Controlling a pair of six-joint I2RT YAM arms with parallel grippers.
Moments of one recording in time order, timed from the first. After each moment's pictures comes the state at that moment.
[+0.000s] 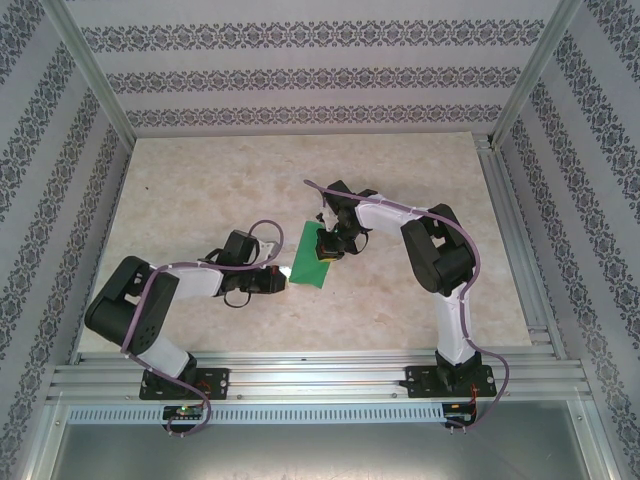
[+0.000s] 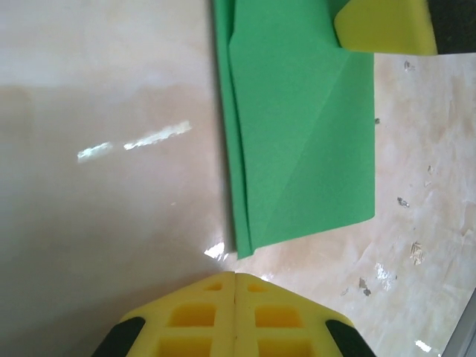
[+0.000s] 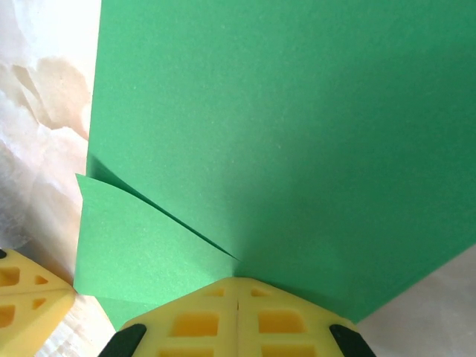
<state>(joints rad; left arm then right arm) -0.43 1.57 0.56 0.02 0.56 -0.43 0.55 2.11 1.46 -0.74 -0.46 0.34</state>
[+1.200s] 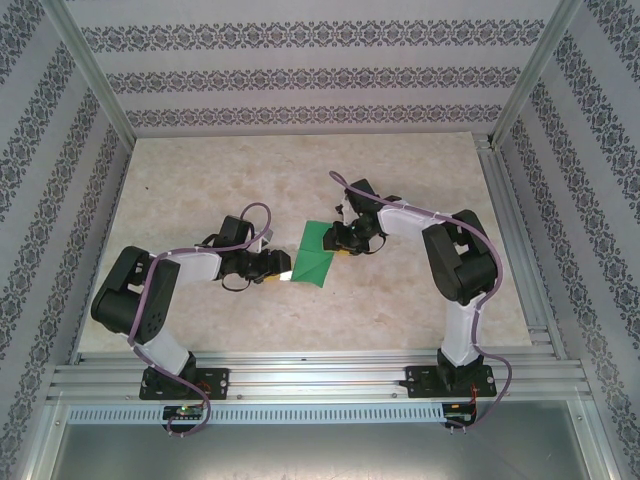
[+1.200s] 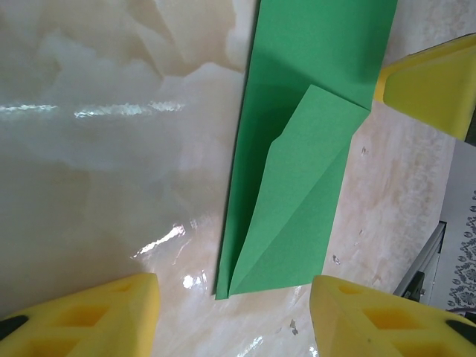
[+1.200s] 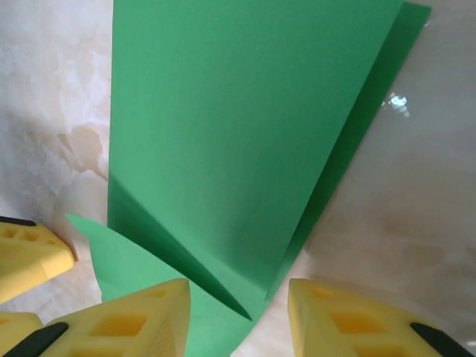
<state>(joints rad) -0.36 1.65 0.69 -0.03 0.68 -0.65 0.47 1.97 1.25 -0.50 -0.49 0.46</state>
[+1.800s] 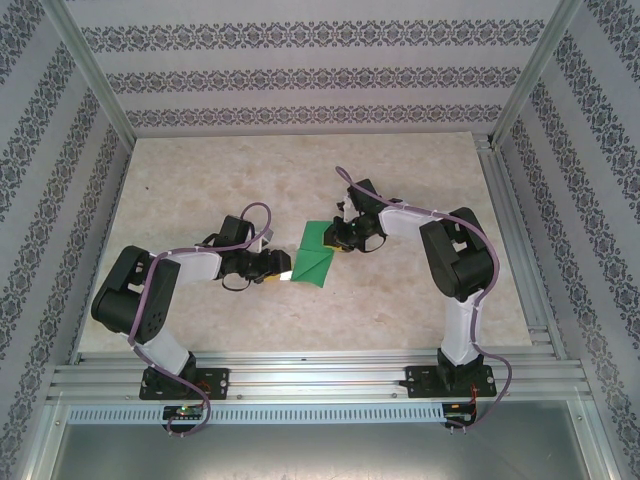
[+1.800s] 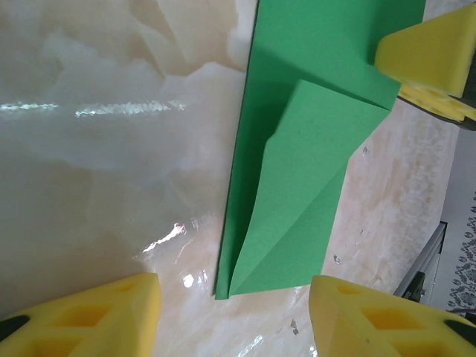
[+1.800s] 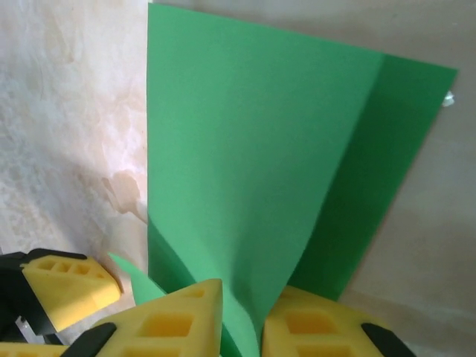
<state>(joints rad) -0.36 1.65 0.69 -0.04 0.68 -0.64 0.45 1.99 1.22 -0.36 -0.58 0.59</state>
